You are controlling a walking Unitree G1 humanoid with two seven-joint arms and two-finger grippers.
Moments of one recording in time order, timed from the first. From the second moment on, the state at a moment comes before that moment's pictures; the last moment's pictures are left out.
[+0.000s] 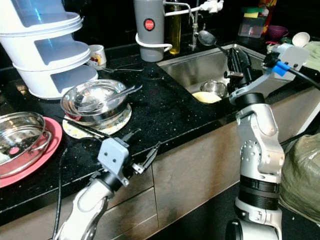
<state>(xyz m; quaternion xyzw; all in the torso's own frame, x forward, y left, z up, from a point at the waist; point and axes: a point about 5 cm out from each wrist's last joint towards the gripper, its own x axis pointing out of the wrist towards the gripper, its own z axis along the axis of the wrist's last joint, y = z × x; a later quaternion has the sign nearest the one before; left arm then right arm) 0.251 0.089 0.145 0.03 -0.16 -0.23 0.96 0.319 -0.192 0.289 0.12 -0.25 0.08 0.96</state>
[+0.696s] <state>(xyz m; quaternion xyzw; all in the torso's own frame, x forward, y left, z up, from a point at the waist) 0.255 0.089 0.140 0.02 -0.14 -0.23 0.96 0.321 -0.172 0.280 0.04 -0.23 0.11 0.97</state>
